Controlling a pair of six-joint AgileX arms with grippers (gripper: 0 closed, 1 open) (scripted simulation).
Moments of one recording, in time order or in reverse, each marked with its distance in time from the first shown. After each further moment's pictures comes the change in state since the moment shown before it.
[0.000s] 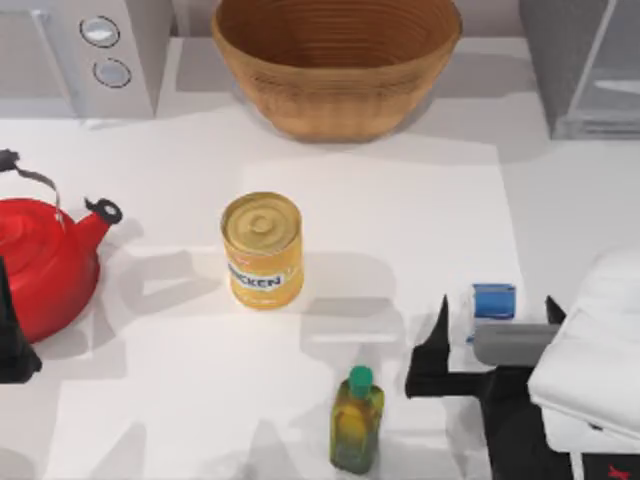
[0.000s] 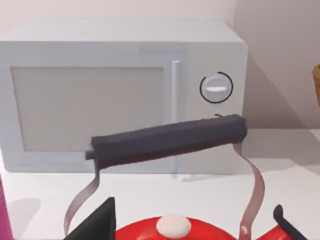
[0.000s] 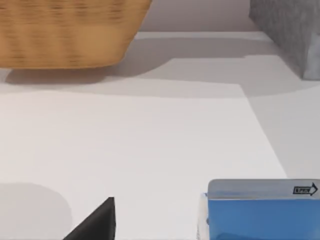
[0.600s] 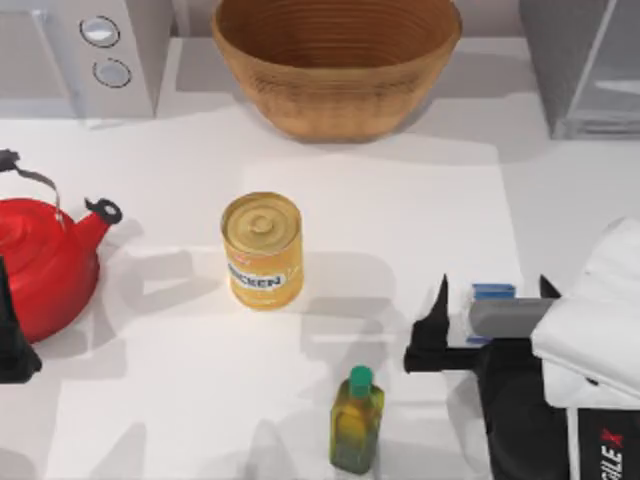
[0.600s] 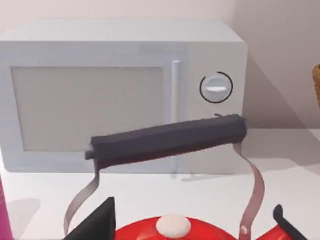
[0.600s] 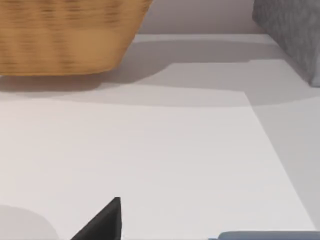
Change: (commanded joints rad) left arm 0.000 0.000 0.000 0.000 0.000 0.000; right arm -0.090 0.023 0.058 -0.011 -0.088 -0.028
